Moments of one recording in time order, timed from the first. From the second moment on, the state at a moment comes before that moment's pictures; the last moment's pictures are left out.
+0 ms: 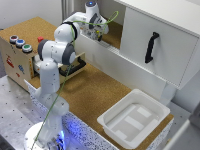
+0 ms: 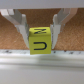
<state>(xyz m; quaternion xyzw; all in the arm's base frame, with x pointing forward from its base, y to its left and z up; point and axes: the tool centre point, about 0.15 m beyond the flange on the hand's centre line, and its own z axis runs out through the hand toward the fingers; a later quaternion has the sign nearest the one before) 0.593 0.209 0.485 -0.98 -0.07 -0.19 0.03</state>
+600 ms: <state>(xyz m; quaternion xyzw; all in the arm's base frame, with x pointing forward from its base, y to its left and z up) 0.430 0.271 0.490 -0.98 -0.14 -0.16 0.06</state>
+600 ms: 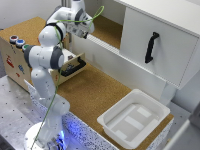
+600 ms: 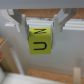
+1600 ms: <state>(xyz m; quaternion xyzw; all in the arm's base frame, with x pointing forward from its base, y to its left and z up) 0.350 0.415 0.453 -0.88 -0.42 -0.21 0.08</state>
